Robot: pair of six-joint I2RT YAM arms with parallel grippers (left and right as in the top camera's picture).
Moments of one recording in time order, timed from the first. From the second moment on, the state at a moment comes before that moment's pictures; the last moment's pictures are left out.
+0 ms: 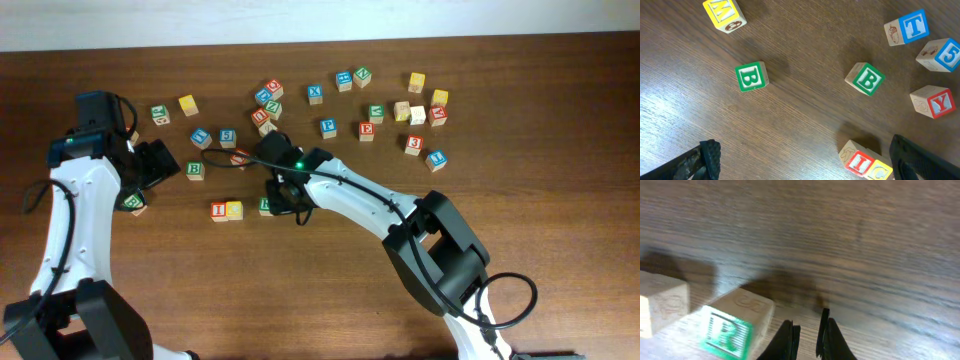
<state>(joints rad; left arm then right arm) 0.22 1.67 1.38 -0.98 -0.07 -0.35 0.76 2.20 1.65 -0.70 -0.07 0.60</state>
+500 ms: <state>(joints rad) 0.22 1.67 1.38 -0.98 -0.07 -0.35 0.76 2.20 1.65 -0.66 -0.21 0.61</state>
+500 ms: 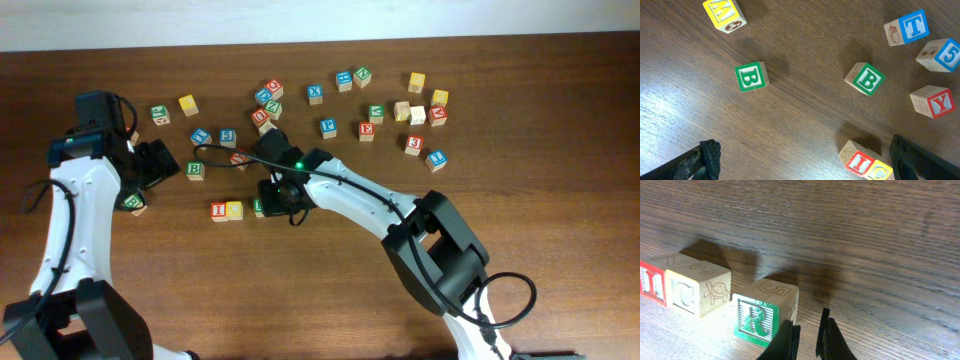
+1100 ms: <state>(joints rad) 0.22 1.67 1.38 -0.98 -0.07 -0.35 0.76 2.20 1.65 -0.68 -0.23 0.62</state>
